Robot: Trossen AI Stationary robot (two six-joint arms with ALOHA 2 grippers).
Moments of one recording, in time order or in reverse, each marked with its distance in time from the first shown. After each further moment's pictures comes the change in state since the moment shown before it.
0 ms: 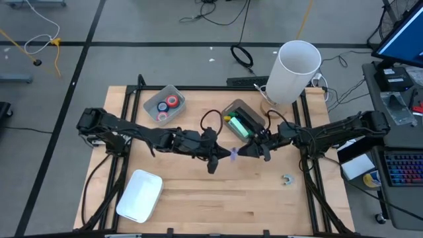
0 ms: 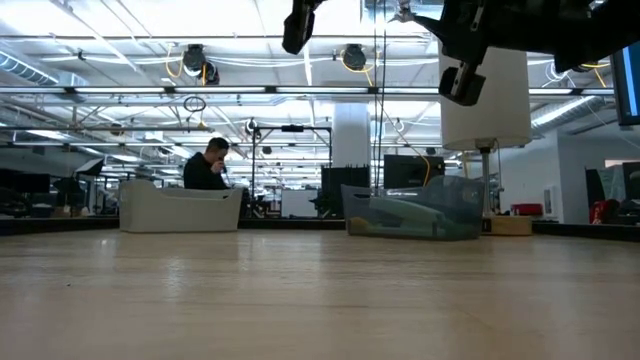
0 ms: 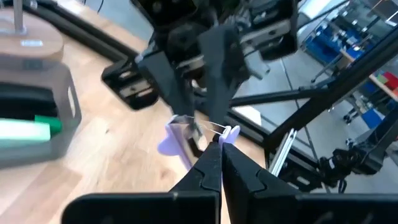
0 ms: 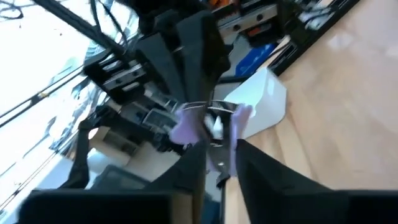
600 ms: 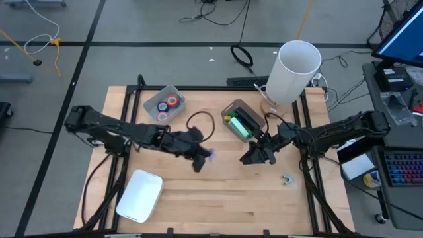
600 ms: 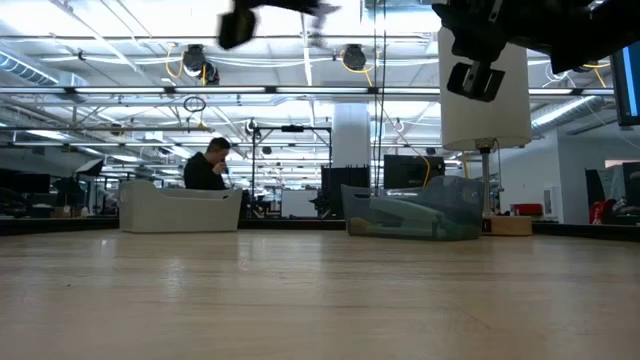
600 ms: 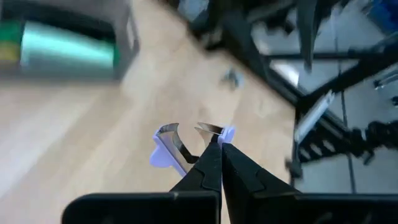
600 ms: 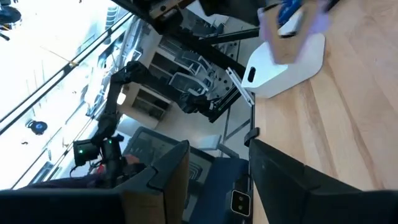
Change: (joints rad) left arm -0.032 -0.146 0.001 -0.405 -0.037 -0.140; right arm 0.001 -0.002 0.000 -0.027 -0.206 0.070
